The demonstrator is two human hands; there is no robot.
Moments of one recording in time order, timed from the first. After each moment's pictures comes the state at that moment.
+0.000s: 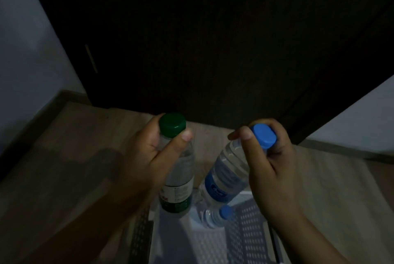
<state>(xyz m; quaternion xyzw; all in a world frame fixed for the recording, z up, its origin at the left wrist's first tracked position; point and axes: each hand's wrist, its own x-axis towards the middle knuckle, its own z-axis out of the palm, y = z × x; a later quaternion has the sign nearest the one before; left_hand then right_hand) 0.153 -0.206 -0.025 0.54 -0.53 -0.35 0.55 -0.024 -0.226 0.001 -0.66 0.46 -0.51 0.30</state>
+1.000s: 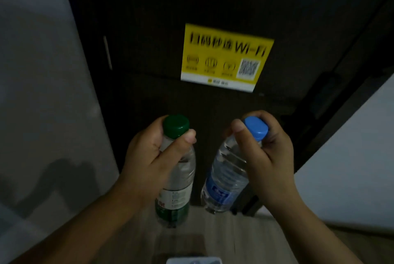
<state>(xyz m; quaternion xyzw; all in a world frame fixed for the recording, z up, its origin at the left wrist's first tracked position) 0.197 -0.170 0.704 0.47 -0.59 -0.29 0.59 0.020 -0.198 0.725 -0.70 0.36 -0.55 0.29</state>
